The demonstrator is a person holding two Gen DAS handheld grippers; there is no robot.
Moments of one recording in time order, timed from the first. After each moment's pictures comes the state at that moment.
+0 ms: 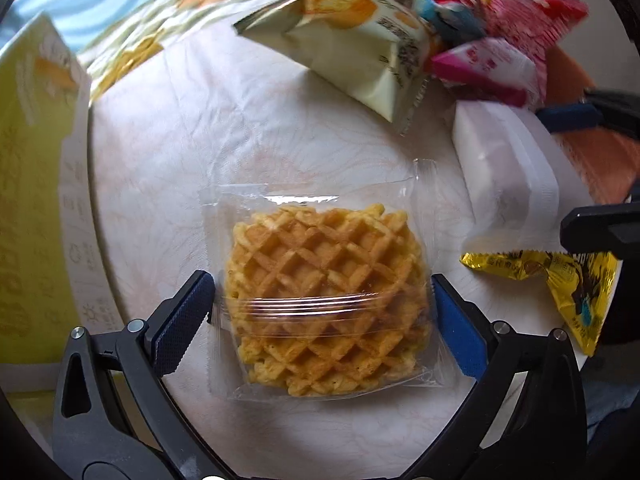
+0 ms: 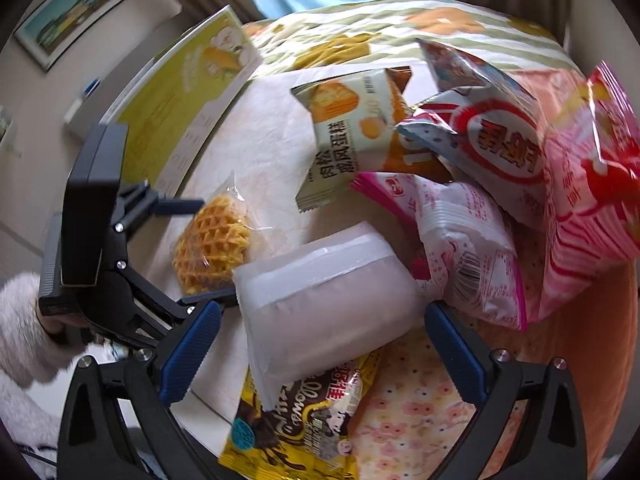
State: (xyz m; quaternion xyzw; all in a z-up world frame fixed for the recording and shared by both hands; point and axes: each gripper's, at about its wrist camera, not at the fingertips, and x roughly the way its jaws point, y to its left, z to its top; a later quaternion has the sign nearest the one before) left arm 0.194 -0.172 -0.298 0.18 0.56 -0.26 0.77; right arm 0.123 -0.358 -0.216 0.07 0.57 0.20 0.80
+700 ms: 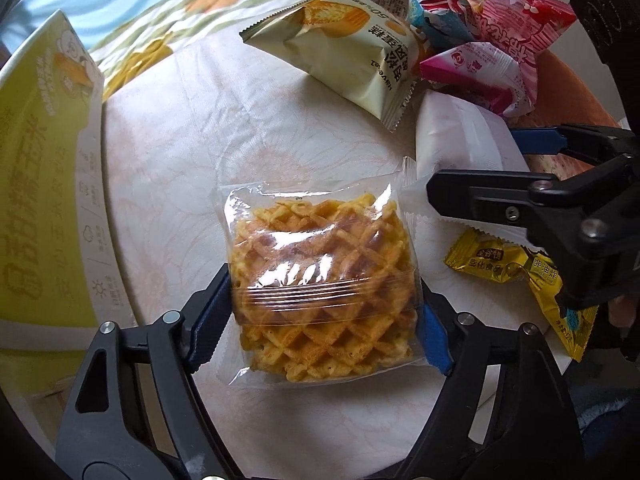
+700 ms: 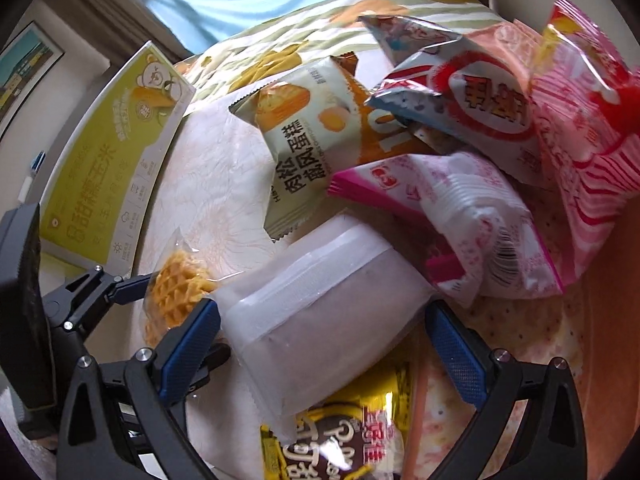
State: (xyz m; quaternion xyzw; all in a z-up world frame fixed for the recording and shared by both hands) left arm 0.161 -0.169 -0.283 0.17 0.55 -0.25 0.78; right arm 0.139 -0.340 -0.238 0.14 0.56 0.09 0.81
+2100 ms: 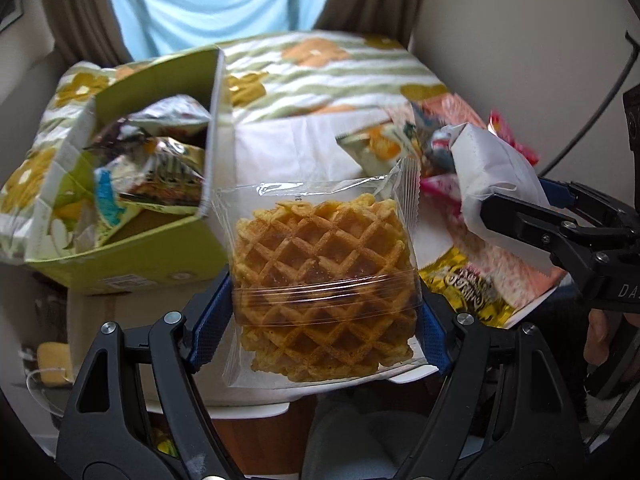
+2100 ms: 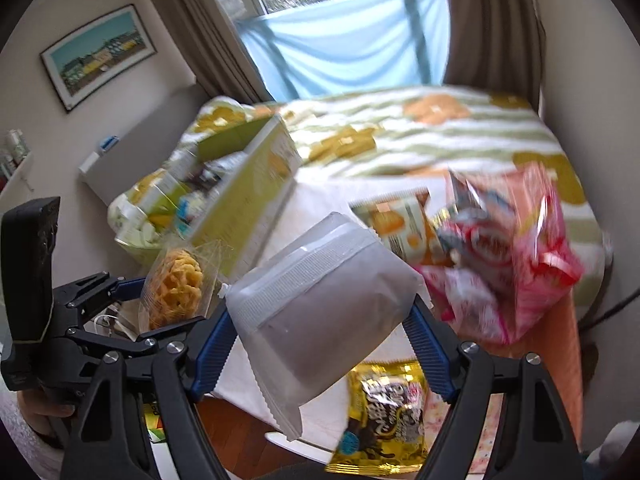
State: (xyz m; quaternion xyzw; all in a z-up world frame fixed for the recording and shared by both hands) left arm 0.125 -0.113 -0.148 0.04 0.48 -0.13 0.87; right arm 0.081 -0.324 -0.086 0.08 0.42 0.19 0.88
